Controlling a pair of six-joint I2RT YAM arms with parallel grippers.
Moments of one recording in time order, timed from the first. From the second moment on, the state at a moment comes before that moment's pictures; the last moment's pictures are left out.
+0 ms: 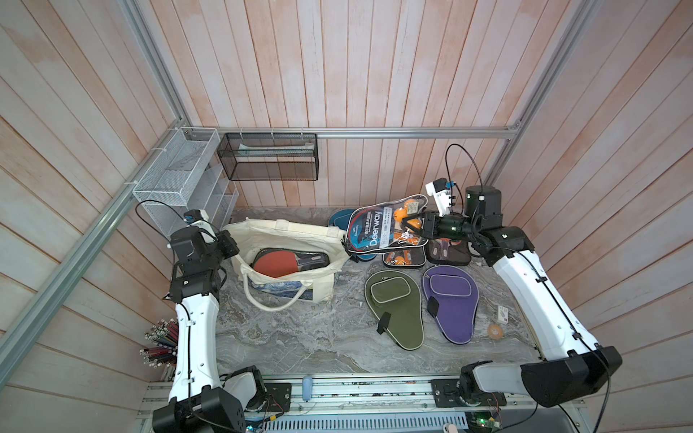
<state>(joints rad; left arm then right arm) 0.36 1.08 1.05 -0.35 0.24 -0.23 0.26 1.34 1.46 -0.63 -0.65 0.28</state>
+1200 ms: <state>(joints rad) 0.41 0.95 0.88 -0.33 0.32 -0.27 0.56 1.34 1.11 -0.50 -0.41 0.34</state>
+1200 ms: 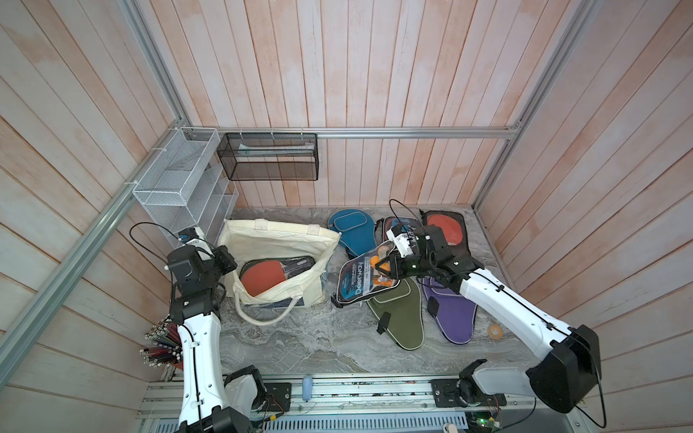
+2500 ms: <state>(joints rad) 0.41 0.98 0.88 -0.29 0.34 -0.28 0.54 2.07 1.68 -0.89 -0.66 -0.47</state>
